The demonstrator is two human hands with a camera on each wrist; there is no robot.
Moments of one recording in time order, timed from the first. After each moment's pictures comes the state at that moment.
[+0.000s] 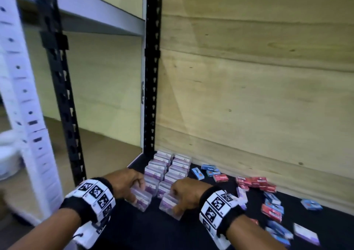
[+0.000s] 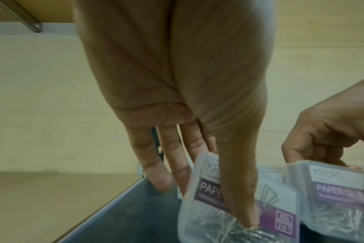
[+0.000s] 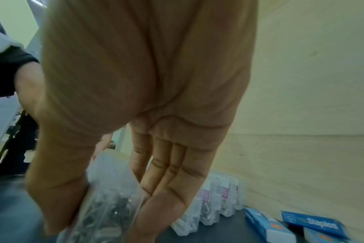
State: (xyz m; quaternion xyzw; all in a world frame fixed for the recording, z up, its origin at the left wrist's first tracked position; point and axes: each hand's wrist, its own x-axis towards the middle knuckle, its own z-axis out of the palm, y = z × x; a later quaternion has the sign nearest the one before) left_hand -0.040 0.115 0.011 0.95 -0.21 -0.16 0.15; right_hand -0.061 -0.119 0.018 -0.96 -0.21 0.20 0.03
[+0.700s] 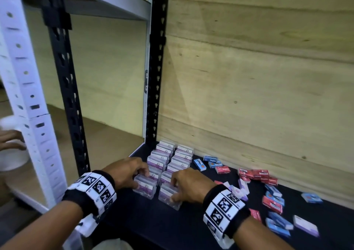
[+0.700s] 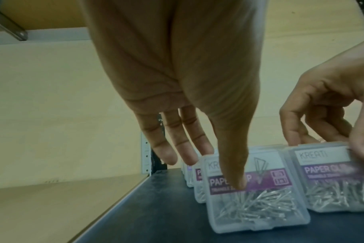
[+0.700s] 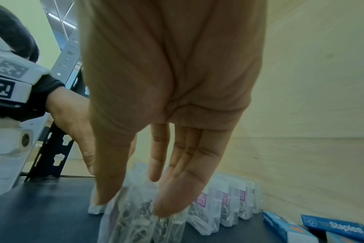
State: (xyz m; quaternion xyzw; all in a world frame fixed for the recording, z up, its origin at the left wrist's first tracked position) left_hand -0.041 0.122 -0.001 0.96 -0.24 -0.08 0.13; right_hand -0.074 -0.114 0.012 -0.97 -0.20 0.12 0.06
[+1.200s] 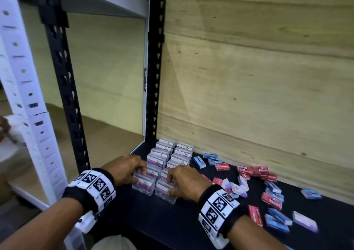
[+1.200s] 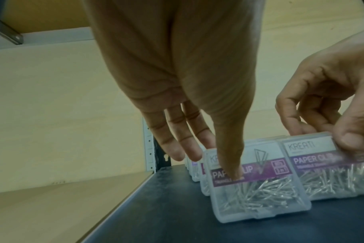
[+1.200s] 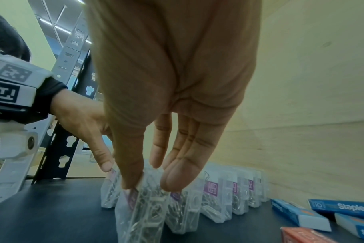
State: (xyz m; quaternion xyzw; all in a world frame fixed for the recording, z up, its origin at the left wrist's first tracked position) left_hand -0.036 0.126 -0.006 0.96 -0.26 -0.05 0.11; right_hand -0.076 -0.110 0.005 -0.96 -0.22 0.08 0.12
